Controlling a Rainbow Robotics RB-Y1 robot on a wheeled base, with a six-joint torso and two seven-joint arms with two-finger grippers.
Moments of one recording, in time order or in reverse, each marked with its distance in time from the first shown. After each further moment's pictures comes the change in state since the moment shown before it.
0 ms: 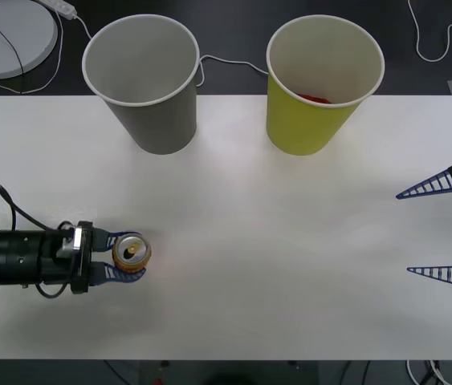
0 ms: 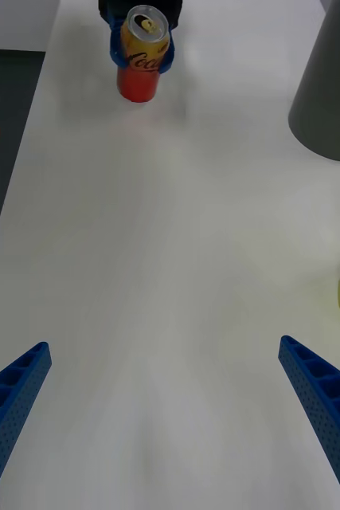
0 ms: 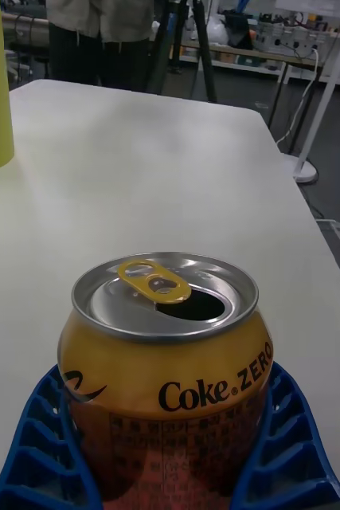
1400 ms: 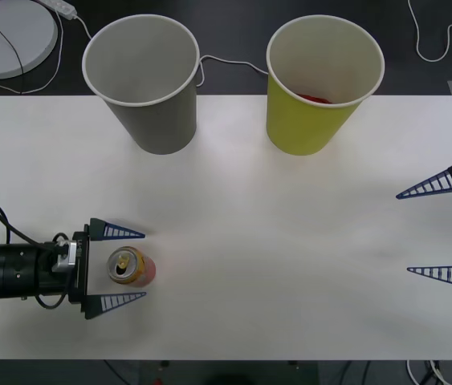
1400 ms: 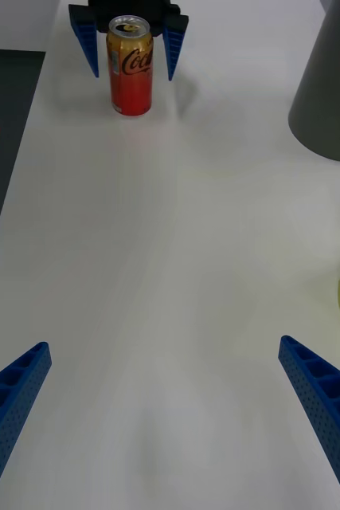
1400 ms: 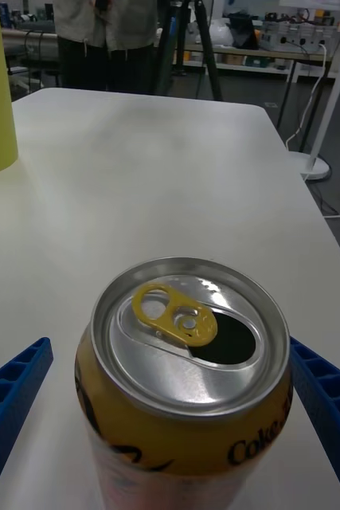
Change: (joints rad) right arm 0.000 0.000 0.000 0.000 0.000 0.000 0.000; left arm 0.019 -0.014 -0.019 0.078 0.055 -0.009 -0.151
